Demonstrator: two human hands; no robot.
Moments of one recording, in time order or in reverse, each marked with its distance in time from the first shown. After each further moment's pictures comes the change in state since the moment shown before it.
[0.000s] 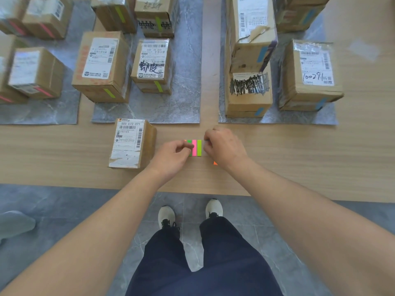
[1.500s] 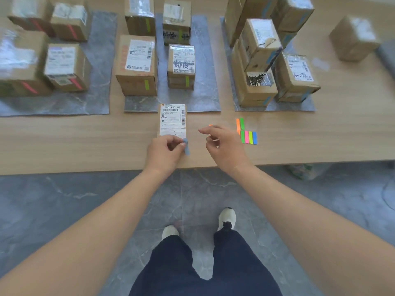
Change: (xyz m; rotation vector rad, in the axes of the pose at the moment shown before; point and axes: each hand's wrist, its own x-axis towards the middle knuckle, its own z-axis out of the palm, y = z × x) left_hand -0.068 -0.101 -0.110 -0.142 0.175 0.295; right_hand -0.092 -0.161 0.026 0.330 0.353 0.017
